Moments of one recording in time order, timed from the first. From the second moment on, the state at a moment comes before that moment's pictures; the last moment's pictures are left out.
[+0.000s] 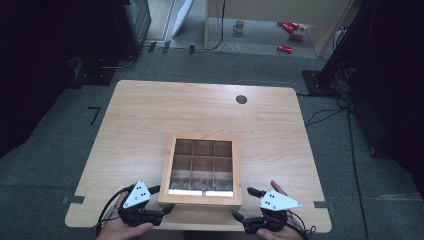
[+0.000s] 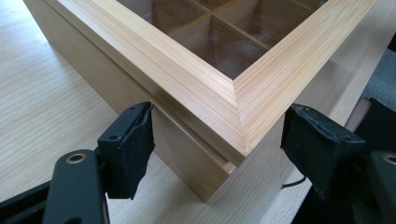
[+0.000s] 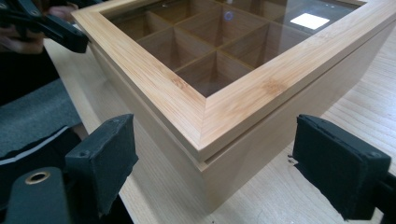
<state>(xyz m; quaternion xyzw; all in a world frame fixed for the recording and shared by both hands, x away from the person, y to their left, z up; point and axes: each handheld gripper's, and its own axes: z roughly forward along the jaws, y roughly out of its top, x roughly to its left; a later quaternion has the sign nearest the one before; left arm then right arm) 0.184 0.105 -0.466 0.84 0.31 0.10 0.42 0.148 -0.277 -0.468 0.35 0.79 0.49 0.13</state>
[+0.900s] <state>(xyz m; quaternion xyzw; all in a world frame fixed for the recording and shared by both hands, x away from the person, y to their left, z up) 0.184 0.103 -0.464 0.84 0.32 0.10 0.42 0.146 -0.269 -0.472 0.35 0.79 0.47 0.17</state>
